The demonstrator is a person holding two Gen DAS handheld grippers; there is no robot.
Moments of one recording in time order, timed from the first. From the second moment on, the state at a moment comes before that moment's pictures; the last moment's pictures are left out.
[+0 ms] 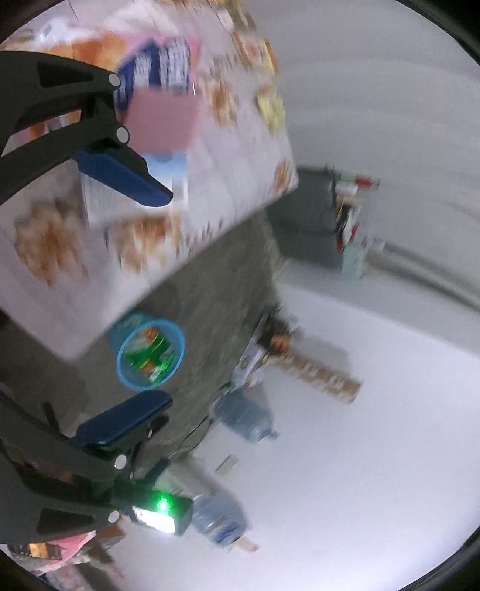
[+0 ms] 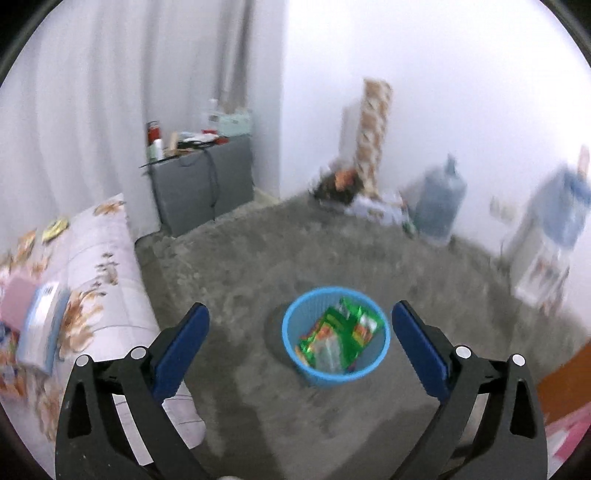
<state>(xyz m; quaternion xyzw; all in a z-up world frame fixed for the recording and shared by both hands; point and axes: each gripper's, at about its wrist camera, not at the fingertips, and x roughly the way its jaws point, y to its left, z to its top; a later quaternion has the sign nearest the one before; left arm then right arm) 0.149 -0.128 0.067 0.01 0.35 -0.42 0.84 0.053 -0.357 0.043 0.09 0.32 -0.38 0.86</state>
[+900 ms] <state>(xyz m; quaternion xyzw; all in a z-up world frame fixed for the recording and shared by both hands) 0.174 0.054 0.025 -0.09 0.32 -0.30 0.90 0.173 -0.237 0.033 0.18 0.41 -0.06 0.89</state>
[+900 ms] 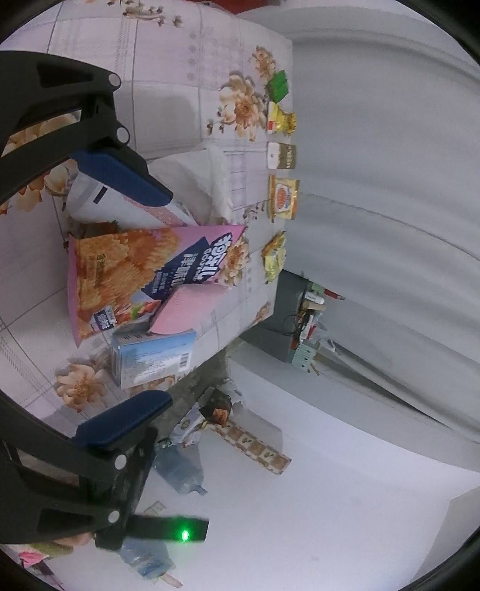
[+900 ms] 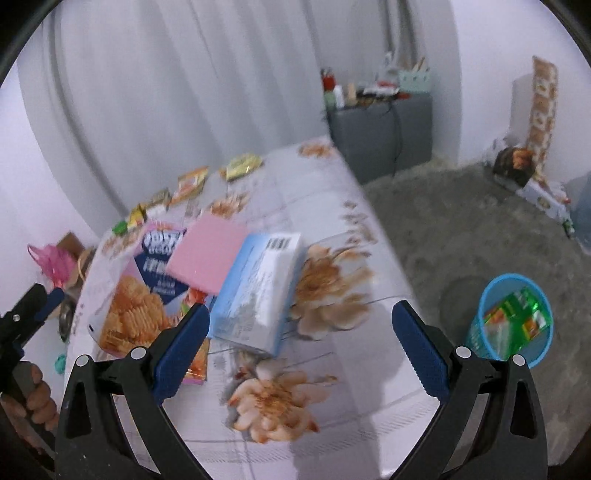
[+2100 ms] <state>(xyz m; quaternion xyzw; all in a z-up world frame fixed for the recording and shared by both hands) 0.244 -0.014 0.013 -0.02 0.39 -0.32 0.86 0.222 -0.212 -0.017 0.16 0.48 -0.07 0.86</state>
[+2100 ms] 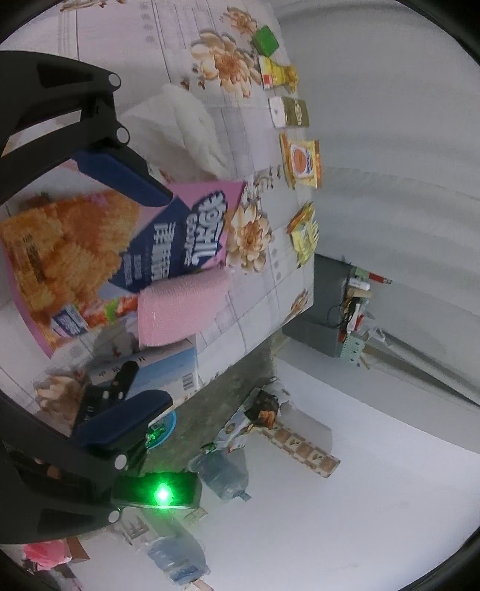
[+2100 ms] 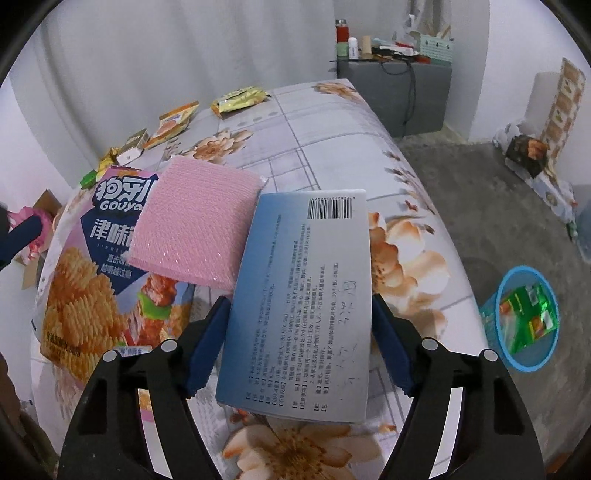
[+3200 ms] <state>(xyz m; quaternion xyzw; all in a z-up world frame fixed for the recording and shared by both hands) 0.278 -0.152 -0.074 0.15 0.45 -0.20 0.86 0.123 -0.266 -0.026 0.22 0.42 -0.06 0.88</state>
